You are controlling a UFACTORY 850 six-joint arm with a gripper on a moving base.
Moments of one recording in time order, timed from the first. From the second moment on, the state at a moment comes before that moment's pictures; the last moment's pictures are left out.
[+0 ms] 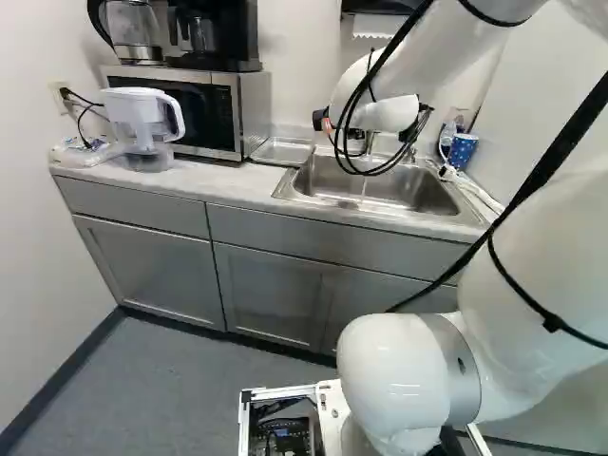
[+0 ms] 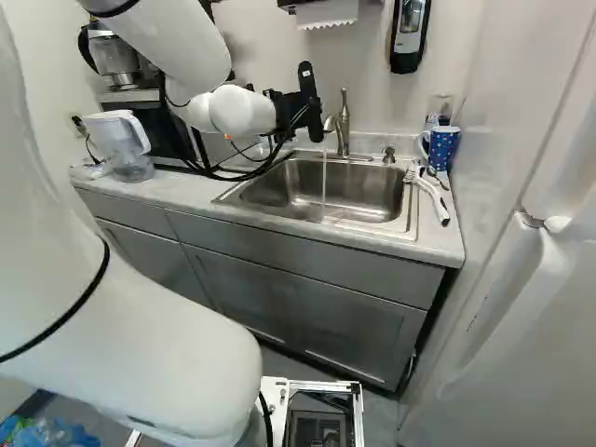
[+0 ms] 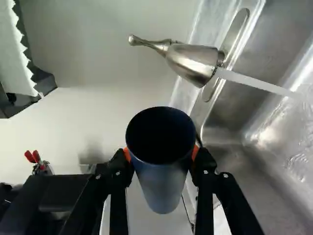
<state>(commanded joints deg) -5.0 10.3 -43.2 0.0 24.2 76.5</state>
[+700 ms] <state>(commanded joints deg) -5.0 10.3 -43.2 0.0 24.2 55.5</state>
